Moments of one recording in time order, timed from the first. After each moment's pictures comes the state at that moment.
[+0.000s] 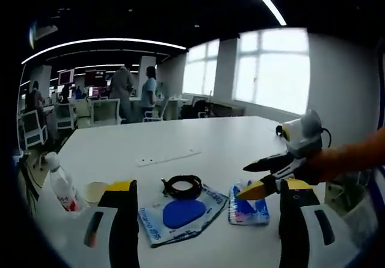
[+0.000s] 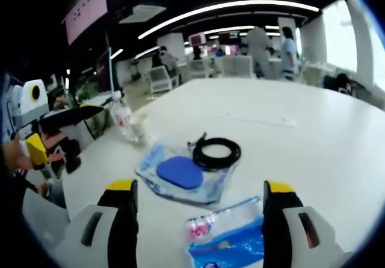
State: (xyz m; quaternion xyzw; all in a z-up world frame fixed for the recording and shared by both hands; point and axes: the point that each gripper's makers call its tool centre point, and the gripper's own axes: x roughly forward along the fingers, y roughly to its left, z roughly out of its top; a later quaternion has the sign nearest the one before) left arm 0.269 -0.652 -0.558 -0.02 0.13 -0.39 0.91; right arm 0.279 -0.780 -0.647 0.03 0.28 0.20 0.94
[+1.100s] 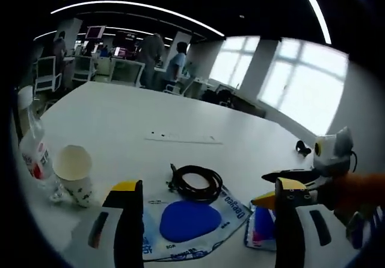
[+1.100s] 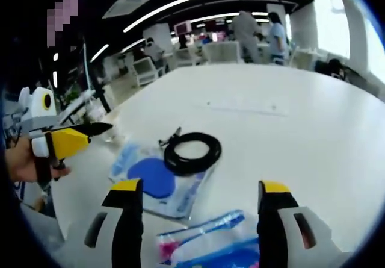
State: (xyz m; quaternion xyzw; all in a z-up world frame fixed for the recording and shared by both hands) left arm 0.359 -0.670 -0.630 -0.13 0.23 -0.32 0.91; right arm 0.336 -0.802 -0.679 0.05 0.33 0.17 0.93
